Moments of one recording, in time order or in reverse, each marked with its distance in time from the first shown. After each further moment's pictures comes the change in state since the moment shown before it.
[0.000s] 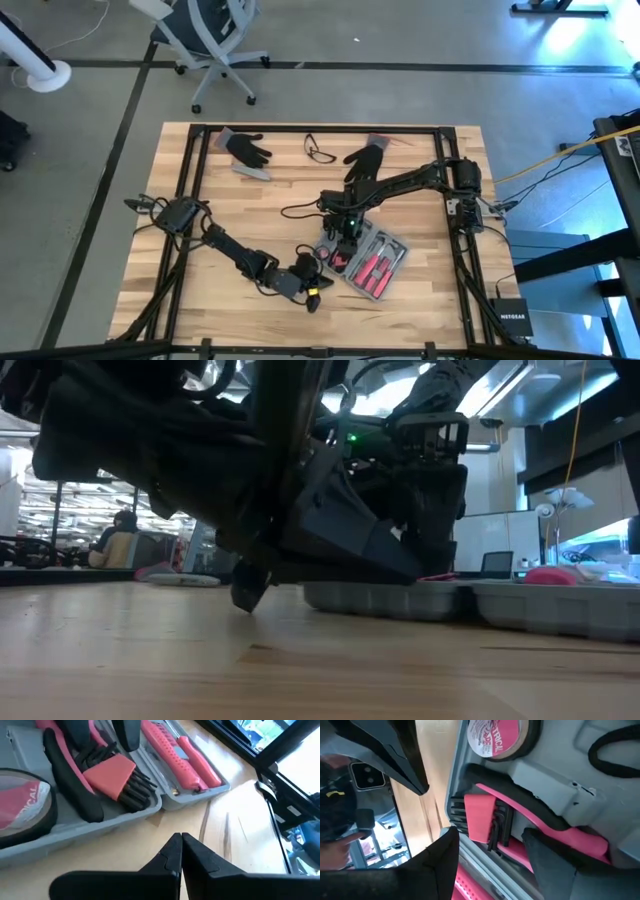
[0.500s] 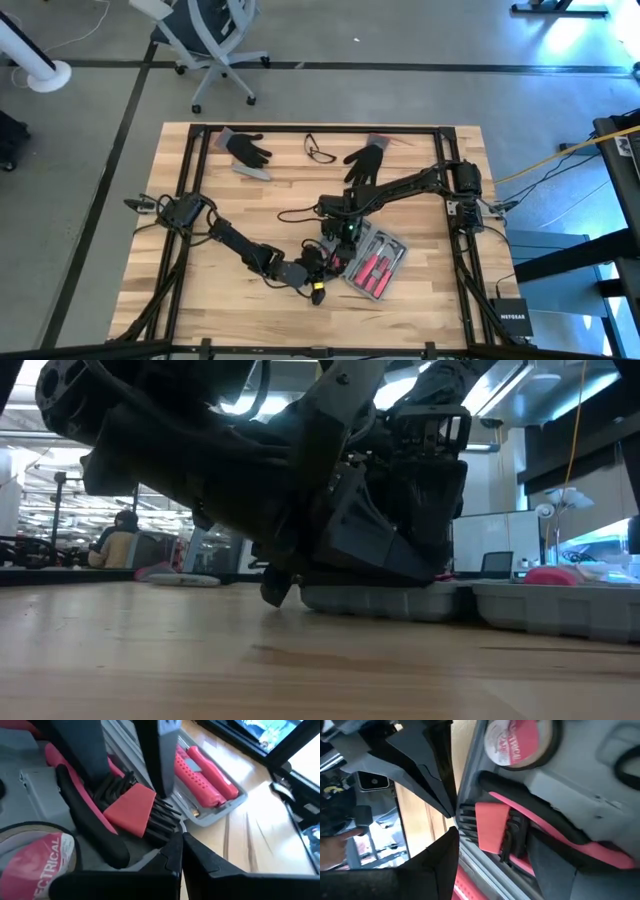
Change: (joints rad) left arm 0.086 0.044 0.003 -0.004 0.024 0.124; right arm 0.044 0.008 0.000 0.068 0.002 0.020
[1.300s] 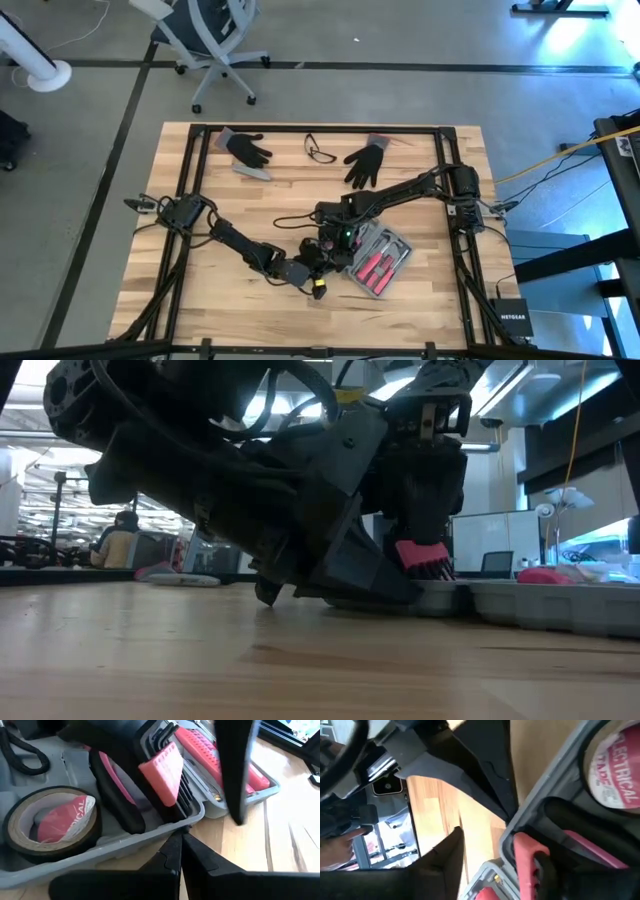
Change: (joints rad) left arm -0.014 0.010 -0.004 -0.062 -0.056 0.025; right arm 0.042 0.006 0.016 0.061 -0.022 0.080
